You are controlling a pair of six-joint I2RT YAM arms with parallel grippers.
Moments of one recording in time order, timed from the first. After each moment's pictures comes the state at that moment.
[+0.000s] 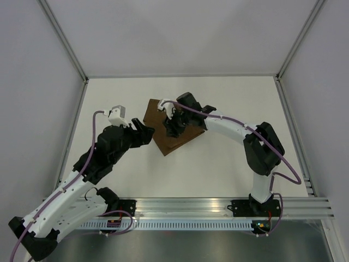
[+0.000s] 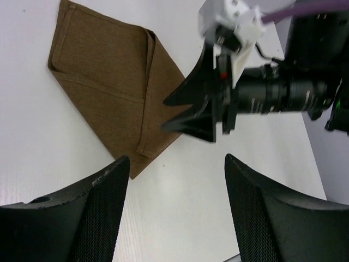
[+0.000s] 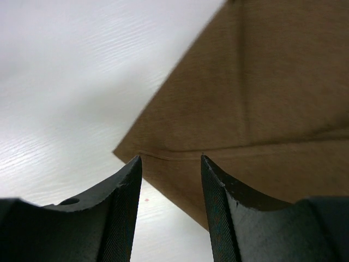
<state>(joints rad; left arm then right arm) -0.67 0.73 0.80 -0.40 -0.26 -0.67 0.73 1.88 1.41 -0.33 -0.45 -0.29</state>
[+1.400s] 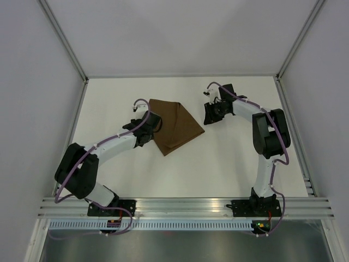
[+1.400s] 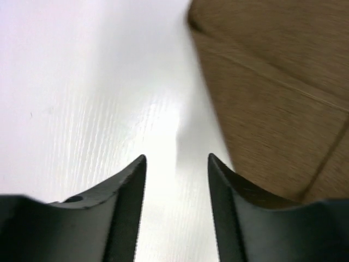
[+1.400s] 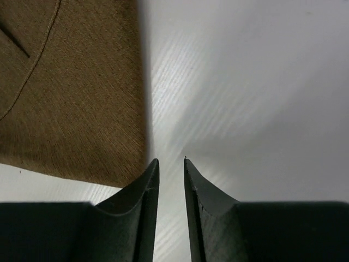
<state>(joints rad) -0.64 1.52 0.94 -0.40 -0.62 -0.55 0.20 2.03 1.40 -0.43 -0.51 -0.13</state>
